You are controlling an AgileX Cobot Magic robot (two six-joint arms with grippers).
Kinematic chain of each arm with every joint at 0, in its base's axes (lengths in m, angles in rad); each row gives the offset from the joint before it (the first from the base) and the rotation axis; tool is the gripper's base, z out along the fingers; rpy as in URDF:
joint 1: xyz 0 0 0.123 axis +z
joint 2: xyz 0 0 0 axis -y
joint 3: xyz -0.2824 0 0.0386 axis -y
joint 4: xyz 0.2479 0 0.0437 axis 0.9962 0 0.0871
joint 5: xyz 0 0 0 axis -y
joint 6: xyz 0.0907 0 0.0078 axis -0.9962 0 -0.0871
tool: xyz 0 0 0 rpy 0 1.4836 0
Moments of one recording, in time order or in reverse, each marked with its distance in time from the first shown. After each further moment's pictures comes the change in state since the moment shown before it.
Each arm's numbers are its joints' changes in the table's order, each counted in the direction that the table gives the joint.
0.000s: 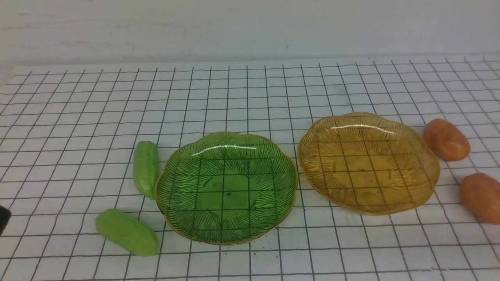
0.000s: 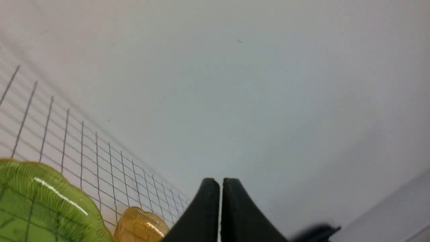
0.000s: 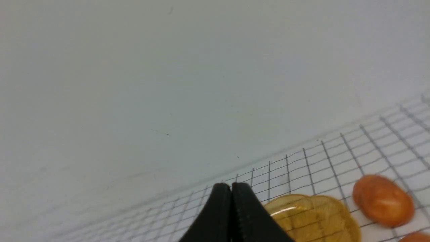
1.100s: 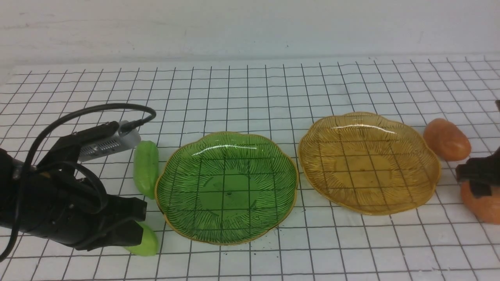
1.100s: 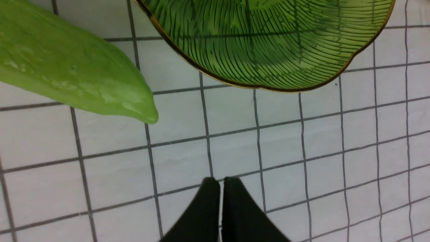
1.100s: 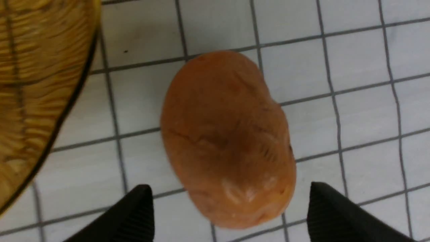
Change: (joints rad) right arm 0.000 -1.557 0.685 -0.741 -0.477 -0.331; left arm 0.000 -1.124 0.446 0.541 -0.581 -0.067
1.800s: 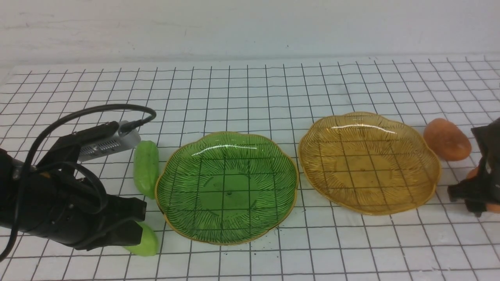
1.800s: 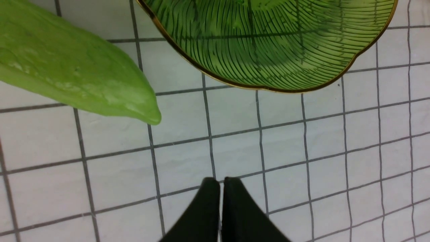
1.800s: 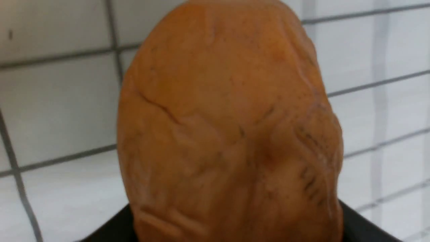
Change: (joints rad) right arm 0.000 -0.140 0.081 -0.119 -0.095 -0.076; left arm 0.000 -0.001 0.000 0.004 0.002 0.000
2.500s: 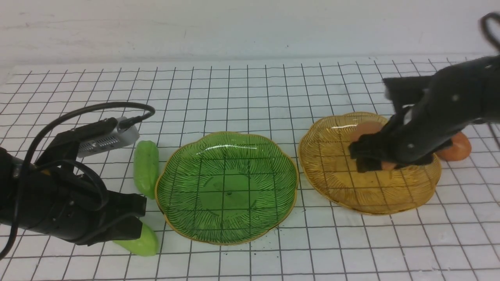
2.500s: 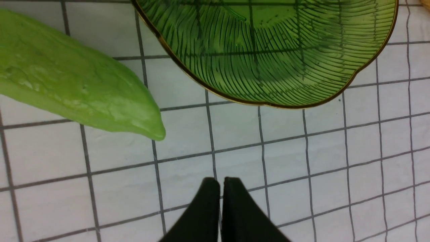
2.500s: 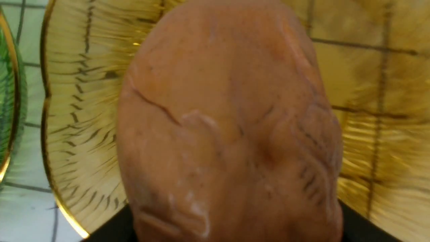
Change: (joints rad) right arm 0.287 -0.018 0.150 0.531 0.193 0.361; left arm 0.000 0.000 0.000 0.001 0.043 0.000
